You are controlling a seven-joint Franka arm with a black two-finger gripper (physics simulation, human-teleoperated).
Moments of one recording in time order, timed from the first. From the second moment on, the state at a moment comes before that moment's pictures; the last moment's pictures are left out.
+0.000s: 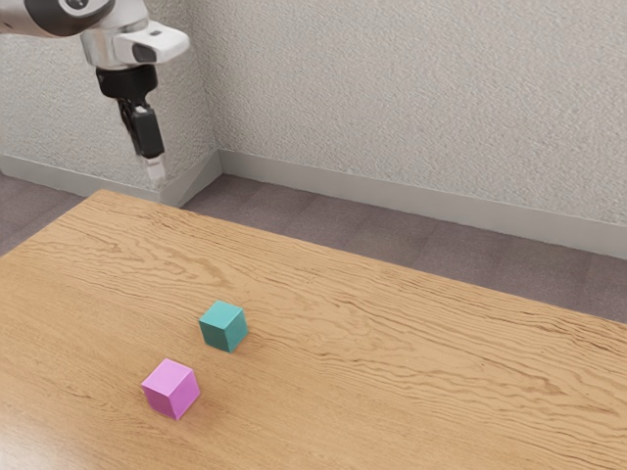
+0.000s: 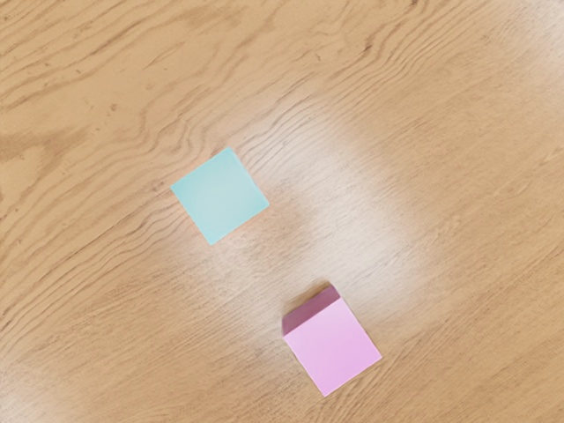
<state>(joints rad) 0.12 -0.10 -0.11 -1.61 -0.01 1.46 0.61</state>
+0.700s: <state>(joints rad) 0.15 0.01 -0.16 -2.09 0.06 2.00 1.14</state>
